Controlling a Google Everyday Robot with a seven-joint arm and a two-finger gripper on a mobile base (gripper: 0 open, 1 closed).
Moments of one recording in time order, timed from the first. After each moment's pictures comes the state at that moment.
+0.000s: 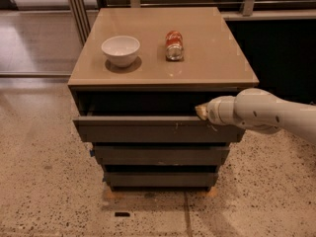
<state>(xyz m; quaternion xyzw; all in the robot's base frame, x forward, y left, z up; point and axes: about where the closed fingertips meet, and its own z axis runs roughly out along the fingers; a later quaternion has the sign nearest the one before) 0.666 -0.164 0.676 -0.23 0.88 0.10 0.41</state>
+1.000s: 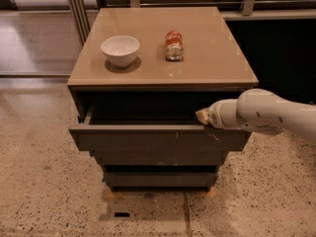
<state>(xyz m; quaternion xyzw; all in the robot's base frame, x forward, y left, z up) 0.650 -0.165 0.673 -0.24 0.89 0.12 0.38</state>
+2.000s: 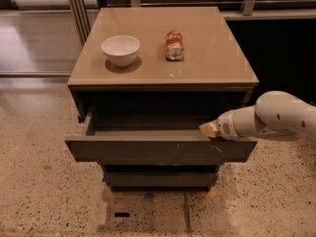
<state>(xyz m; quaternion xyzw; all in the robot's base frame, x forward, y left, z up) 0.590 -0.166 0.664 -0.25 0.89 0.20 0.31</state>
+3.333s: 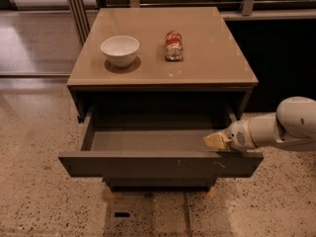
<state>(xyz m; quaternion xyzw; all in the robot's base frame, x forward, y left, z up) 0.531 -0.170 0.674 -0.26 0.88 0.29 0.27</state>
